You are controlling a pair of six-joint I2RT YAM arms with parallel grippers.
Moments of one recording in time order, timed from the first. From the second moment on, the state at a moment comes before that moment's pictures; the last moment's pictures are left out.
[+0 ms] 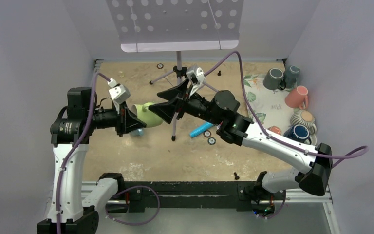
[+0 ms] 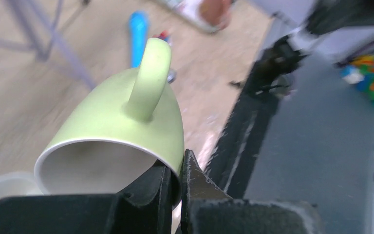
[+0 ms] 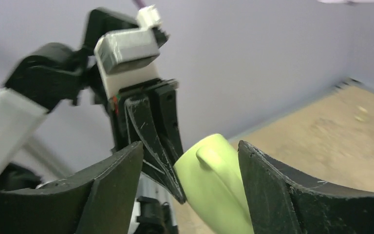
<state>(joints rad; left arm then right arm) 0.00 0.92 1.32 -1.09 1.20 0.30 1.01 1.33 1.20 0.43 -0.28 0.44</state>
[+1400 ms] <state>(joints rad) 0.28 1.52 1.14 -1.04 0.11 0.75 -0.17 1.23 0.94 -0.25 0.35 0.75</state>
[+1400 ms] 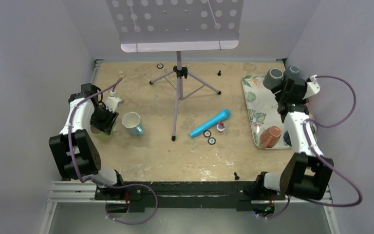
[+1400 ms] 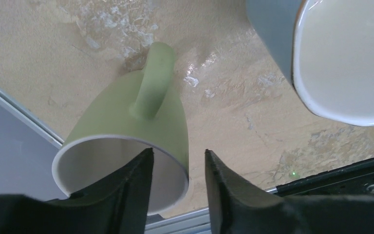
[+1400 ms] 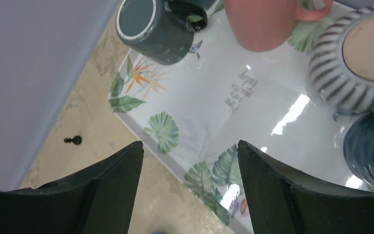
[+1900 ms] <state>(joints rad) 0.28 1.31 1.23 -1.12 0.17 0.72 -0.25 2.15 1.94 -0.41 0.24 0.39</state>
